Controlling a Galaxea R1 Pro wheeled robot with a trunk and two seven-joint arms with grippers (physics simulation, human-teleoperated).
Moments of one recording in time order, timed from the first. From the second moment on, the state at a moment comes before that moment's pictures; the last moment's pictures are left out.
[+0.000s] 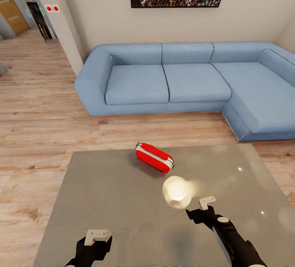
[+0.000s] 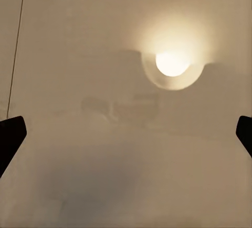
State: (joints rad) left arm 0.05 -0.07 -0.02 -1.37 -0.06 0.39 -0.01; right arm -0.43 -0.07 -0.02 -0.76 0.15 0.23 0.23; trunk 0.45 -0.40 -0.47
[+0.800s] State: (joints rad) left arm 0.05 -0.07 -0.02 -1.38 -0.06 0.38 -0.05; right arm -0.43 -0.07 -0.02 -0.76 0.15 0.23 0.23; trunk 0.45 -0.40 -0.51
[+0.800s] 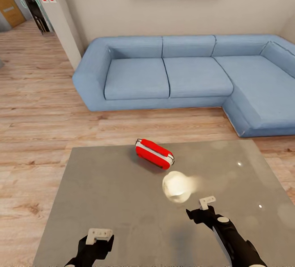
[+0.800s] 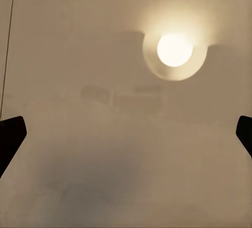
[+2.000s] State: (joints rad) left arm -0.04 -0.07 -0.02 -1.46 -0.07 0.40 -0.17; right arm -0.43 -0.07 -0.02 -0.87 0.15 0.24 0.23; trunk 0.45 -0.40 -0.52
